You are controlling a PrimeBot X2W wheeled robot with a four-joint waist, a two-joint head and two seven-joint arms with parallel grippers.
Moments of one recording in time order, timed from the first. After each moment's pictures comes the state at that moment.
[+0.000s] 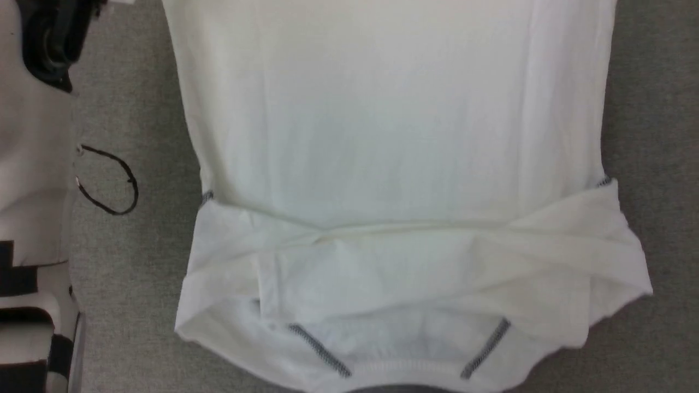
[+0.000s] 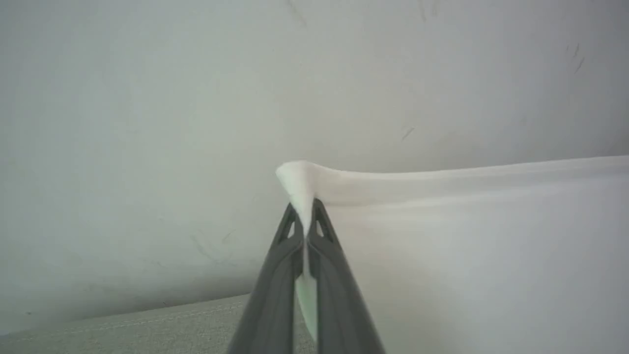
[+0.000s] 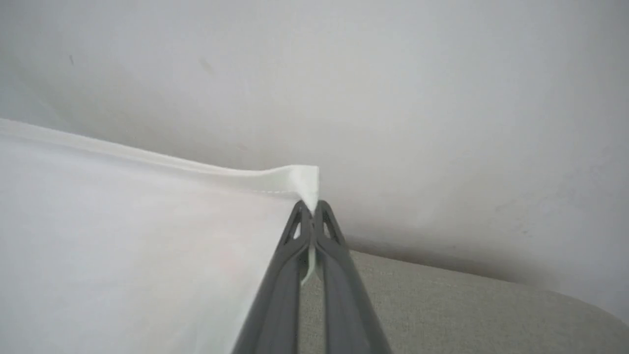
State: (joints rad) left arm -1.14 0.36 -0.18 0.45 -0.44 -0.06 0.20; right arm -1.38 -0.43 0.48 0.85 0.66 0.13 0.21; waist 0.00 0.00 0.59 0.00
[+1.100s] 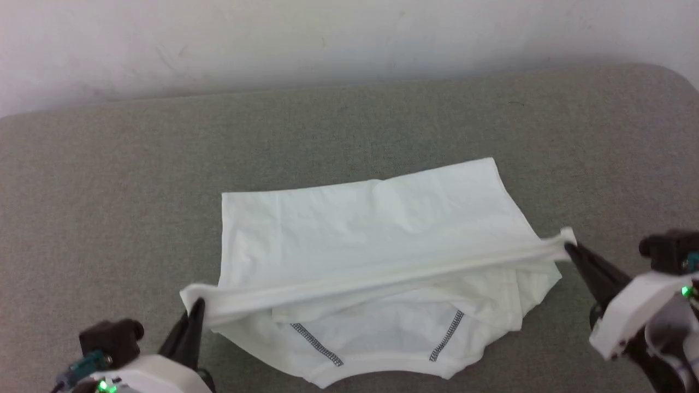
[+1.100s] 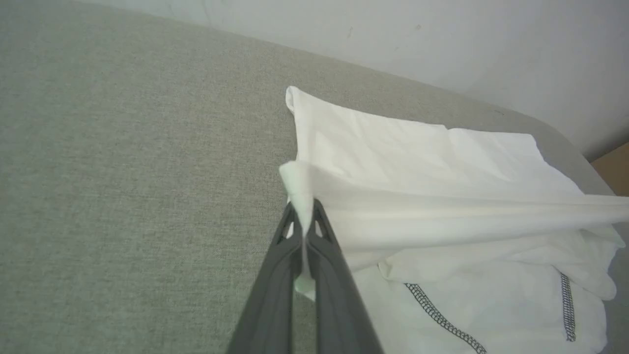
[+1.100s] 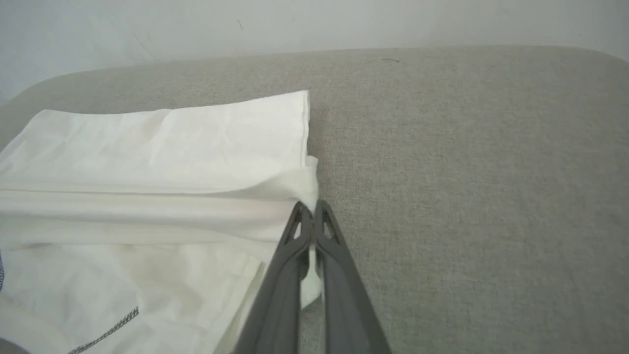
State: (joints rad) left arm 0.15 0.31 -0.12 -0.16 -0.57 0.12 0.12; right arm -0.21 -0.51 0.30 0.24 0.69 0.13 0.07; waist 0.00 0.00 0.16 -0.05
